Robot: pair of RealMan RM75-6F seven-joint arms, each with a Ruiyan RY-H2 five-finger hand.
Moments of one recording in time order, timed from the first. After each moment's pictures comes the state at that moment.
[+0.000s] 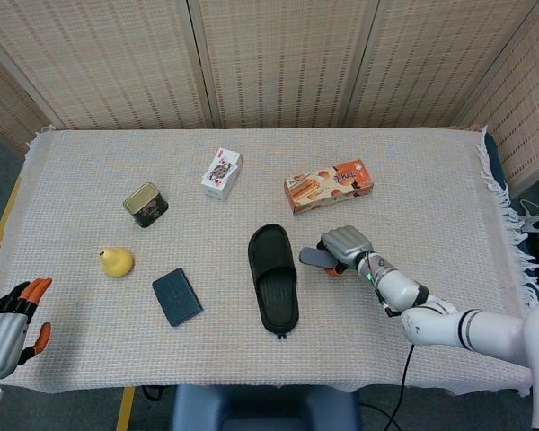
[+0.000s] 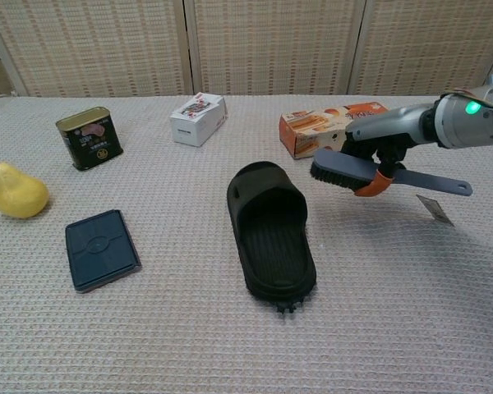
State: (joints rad) left arm -0.08 -1.11 -0.01 -1.61 1.52 1.47 0.11; right arm 1.07 -1.30 -0.02 -1.47 -0.80 0.54 -0.18
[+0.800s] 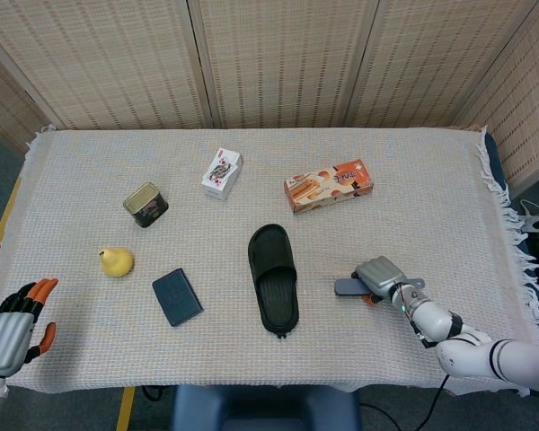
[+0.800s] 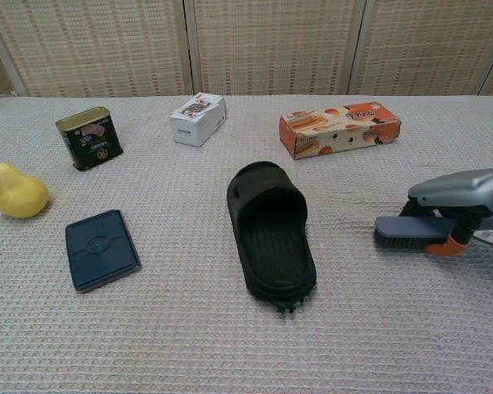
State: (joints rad) left arm -0.09 -1.12 0.00 -1.61 1.51 1.44 0.13; right arm 0.87 -1.33 -0.12 -1.41 -1.04 0.56 -0.15
